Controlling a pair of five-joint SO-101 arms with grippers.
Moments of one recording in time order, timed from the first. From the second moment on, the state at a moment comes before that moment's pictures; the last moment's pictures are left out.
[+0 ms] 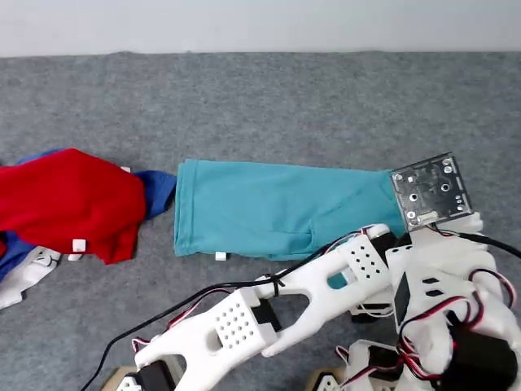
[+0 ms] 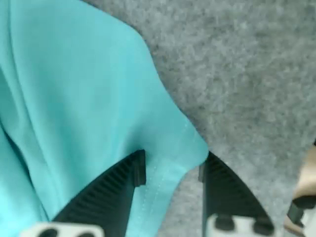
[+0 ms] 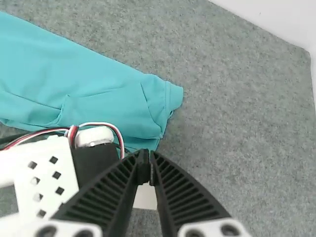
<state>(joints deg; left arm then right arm) 59.2 56.3 -46.7 94.2 -16.7 10.6 -61.1 11.9 98.6 29.8</state>
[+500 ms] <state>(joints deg) 57.8 58.2 -64.7 97.5 -16.7 10.4 -61.2 11.2 95.5 29.6</state>
